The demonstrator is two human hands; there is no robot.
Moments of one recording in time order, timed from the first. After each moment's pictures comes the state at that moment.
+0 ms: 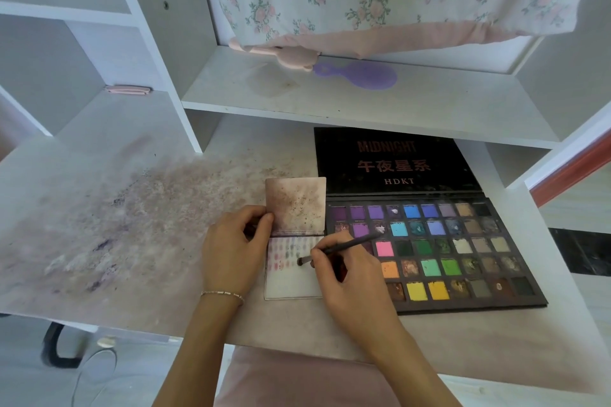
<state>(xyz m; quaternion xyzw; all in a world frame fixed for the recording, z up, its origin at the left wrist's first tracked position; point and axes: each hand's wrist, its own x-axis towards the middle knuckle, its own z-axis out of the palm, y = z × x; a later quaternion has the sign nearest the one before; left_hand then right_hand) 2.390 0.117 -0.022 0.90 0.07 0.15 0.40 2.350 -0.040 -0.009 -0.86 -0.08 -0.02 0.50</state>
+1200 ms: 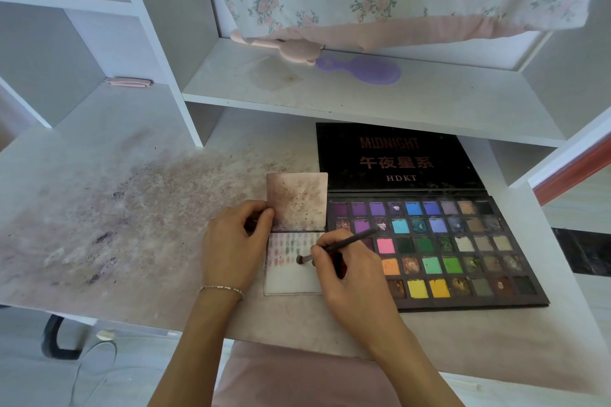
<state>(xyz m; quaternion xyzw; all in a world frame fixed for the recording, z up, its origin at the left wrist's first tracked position) 2.391 0.117 -0.023 0.90 0.07 0.15 0.40 2.351 -0.040 -0.011 -0.87 -0.09 -0.02 0.48</state>
